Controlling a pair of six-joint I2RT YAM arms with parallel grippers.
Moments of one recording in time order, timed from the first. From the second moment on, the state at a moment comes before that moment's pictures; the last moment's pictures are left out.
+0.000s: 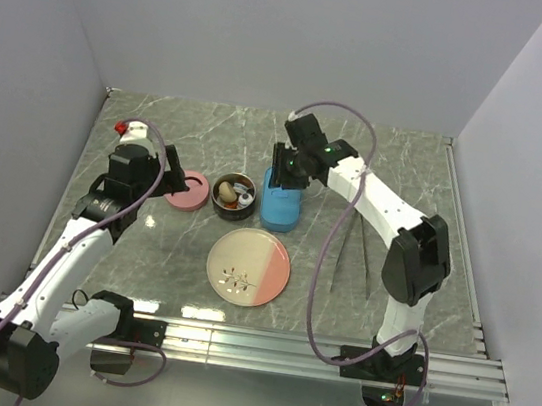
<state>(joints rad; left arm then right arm) -0.21 0.94 0.82 -0.36 -0.18 -0.40 0.63 1.88 1.66 -0.74 -0.05 0.47</state>
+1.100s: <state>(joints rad) -0.08 1.53 0.86 -0.02 0.18 0.16 0.58 1.60 1.55 -0.73 -0.06 0.49</state>
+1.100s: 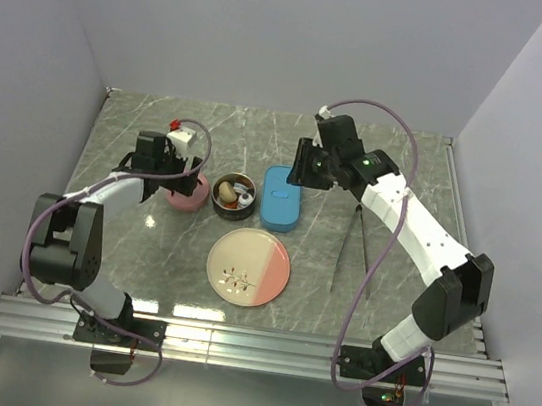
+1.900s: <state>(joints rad) -0.08 1.62 0.90 -0.01 0.09 0.11 0.53 1.52 1.46 -0.72 -0.08 0.49</state>
